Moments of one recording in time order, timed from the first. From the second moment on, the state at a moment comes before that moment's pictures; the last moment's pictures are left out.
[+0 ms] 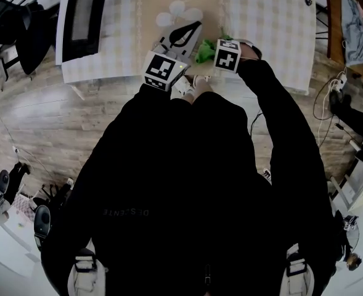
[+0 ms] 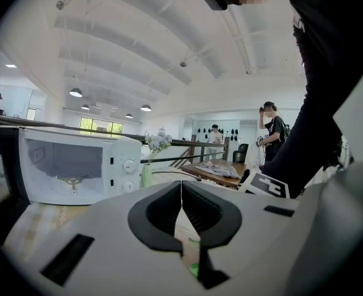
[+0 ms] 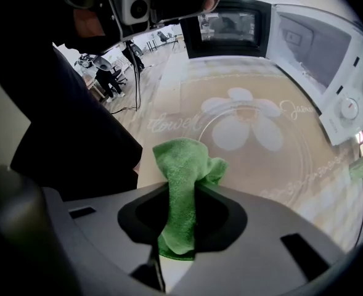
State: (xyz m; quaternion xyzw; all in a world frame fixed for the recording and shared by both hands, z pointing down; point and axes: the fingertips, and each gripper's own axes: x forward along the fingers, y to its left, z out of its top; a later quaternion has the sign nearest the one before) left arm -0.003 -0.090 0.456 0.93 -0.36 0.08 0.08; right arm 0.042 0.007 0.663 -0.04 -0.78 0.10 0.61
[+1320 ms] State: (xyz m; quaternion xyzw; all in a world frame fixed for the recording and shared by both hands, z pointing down) left arm 0.034 -0.166 0.462 0.92 -0.38 0.08 0.08; right arm 0.101 -0.189 0.668 0.10 -0.79 0.02 0.61
